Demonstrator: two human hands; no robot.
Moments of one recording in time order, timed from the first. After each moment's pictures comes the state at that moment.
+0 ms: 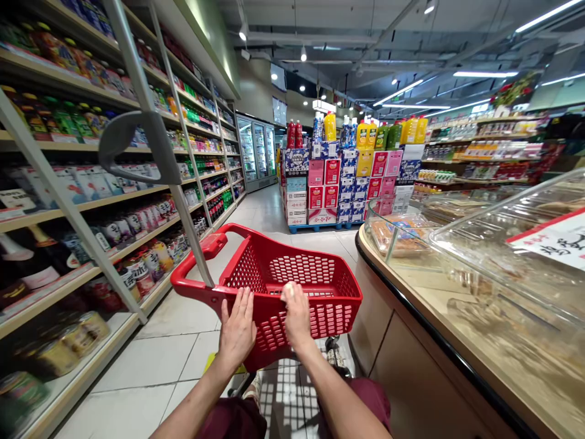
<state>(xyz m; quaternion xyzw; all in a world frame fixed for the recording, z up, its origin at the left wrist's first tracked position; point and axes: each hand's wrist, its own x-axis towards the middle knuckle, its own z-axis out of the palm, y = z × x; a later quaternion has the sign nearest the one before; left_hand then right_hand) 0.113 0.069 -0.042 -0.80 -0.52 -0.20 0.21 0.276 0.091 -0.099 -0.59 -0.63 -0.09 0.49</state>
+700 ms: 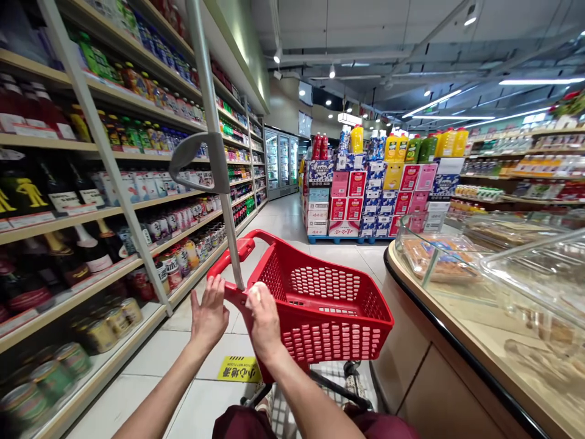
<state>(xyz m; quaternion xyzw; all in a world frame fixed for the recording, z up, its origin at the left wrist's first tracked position) 0.007 0.088 0.006 -0.70 -0.60 -0.28 0.26 0.150 0.097 -0.058 -0.41 -0.70 -0.03 0.58</state>
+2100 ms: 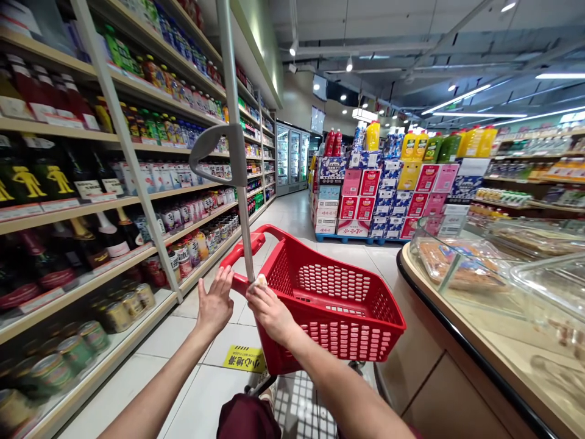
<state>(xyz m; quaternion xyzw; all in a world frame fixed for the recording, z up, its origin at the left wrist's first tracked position) -0.007 0.091 0.007 -0.73 -0.59 -0.24 0.25 0.165 0.113 -0.032 -0.21 -0.86 -0.19 0.41</state>
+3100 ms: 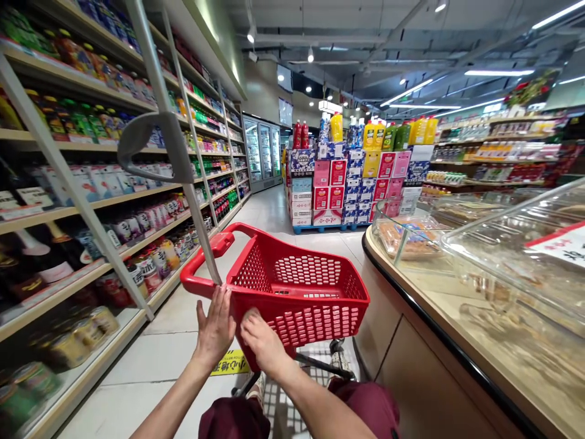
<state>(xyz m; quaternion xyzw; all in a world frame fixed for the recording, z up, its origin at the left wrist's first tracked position) 0.053 0.079 -0.039 -0.76 -0.50 -0.32 0.27 0.202 0.068 -0.088 -0.31 -0.81 -0.10 0.49</state>
